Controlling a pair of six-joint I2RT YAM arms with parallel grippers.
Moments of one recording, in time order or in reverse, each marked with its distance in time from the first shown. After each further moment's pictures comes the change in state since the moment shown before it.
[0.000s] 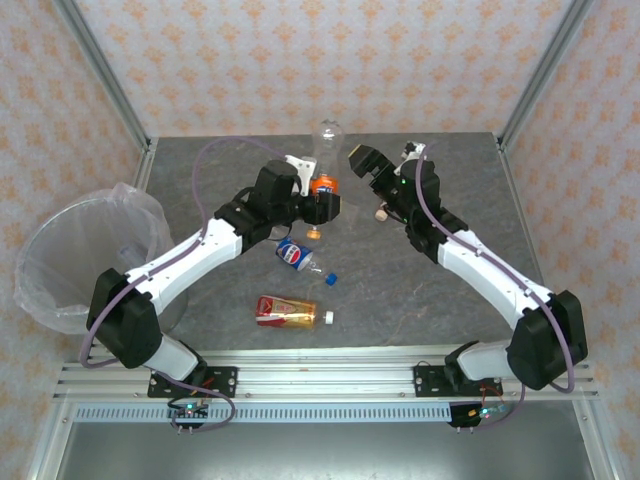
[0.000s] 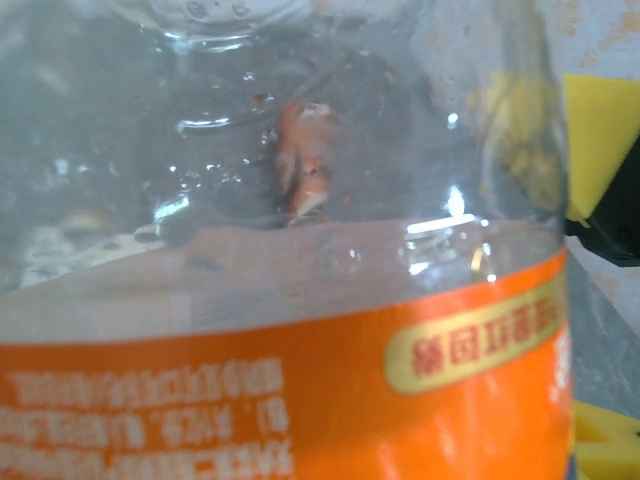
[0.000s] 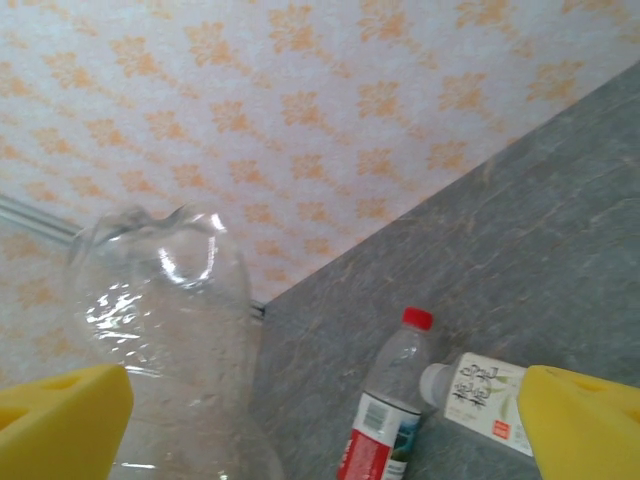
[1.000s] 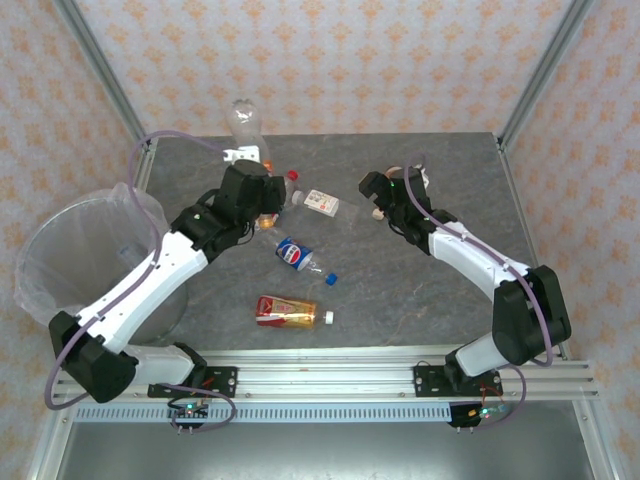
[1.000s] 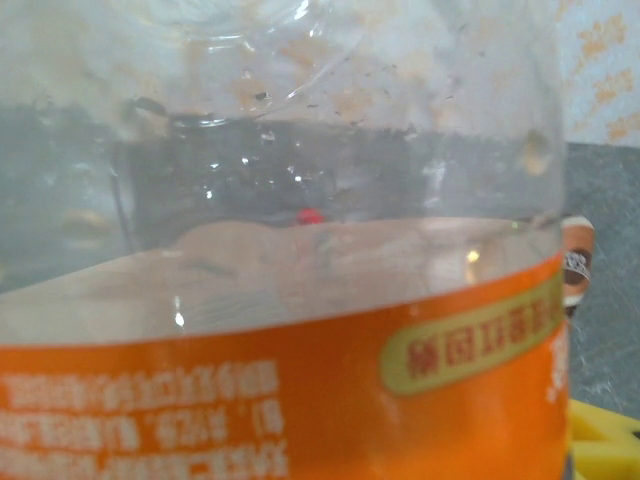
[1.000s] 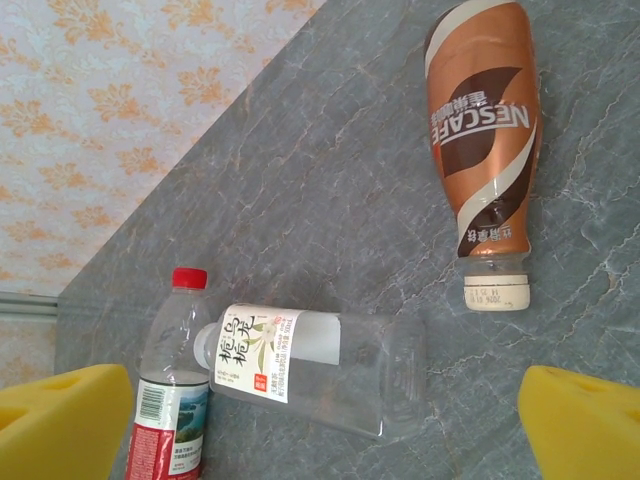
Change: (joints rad) left arm 0.032 -0.225 0.056 -0.325 -0.599 -0.052; right arm -0.062 0.138 -0.027 -0.228 0.071 0.034
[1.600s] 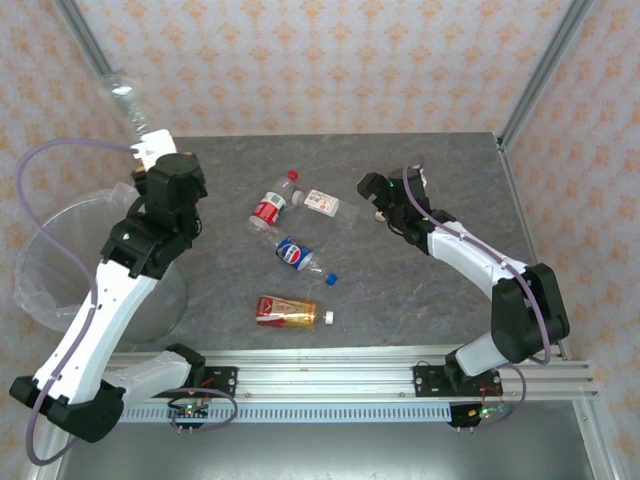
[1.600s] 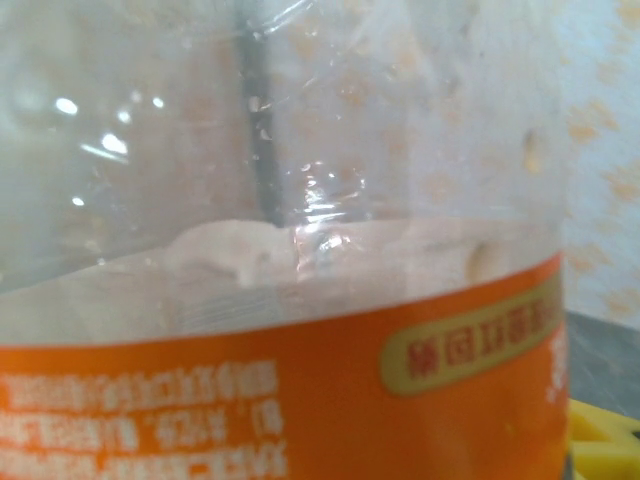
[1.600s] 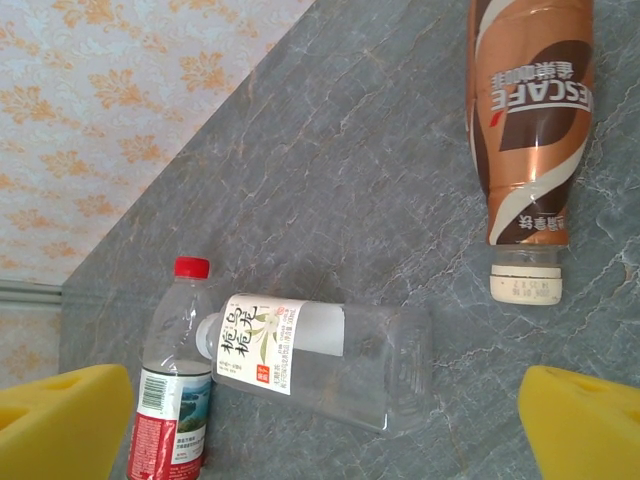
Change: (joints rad) left arm 0.180 -0.224 0.091 -0.125 -0.434 0.151; right arm -0.002 0.016 -0.001 0.010 -0.028 0.000
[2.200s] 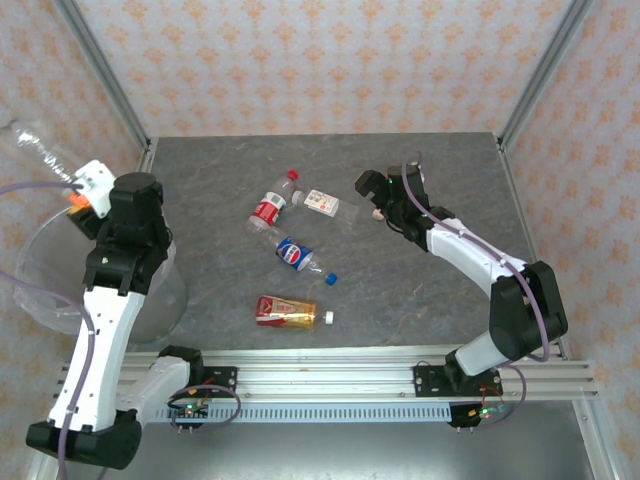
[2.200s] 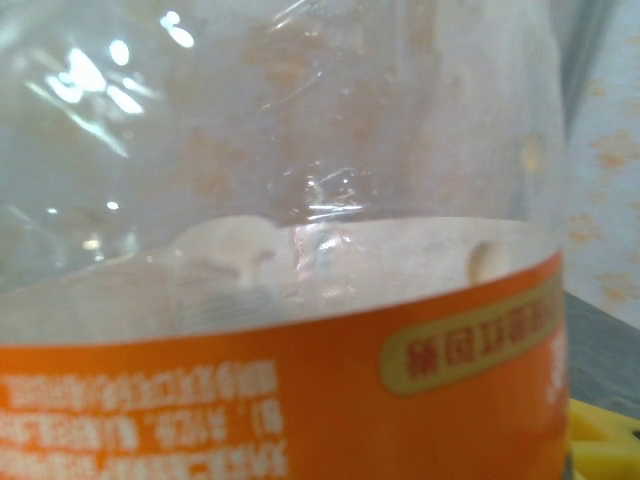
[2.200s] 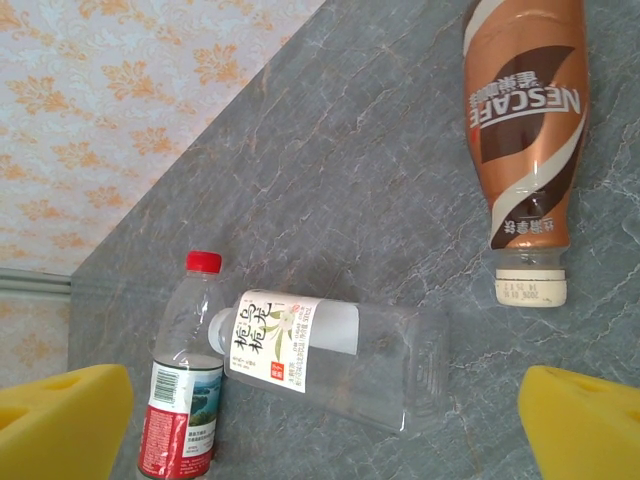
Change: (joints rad) left arm 0.341 -0.150 -0.202 0.019 -0.155 -0.027; right arm 0.000 0.013 0.036 -0.015 -0.022 -0.016
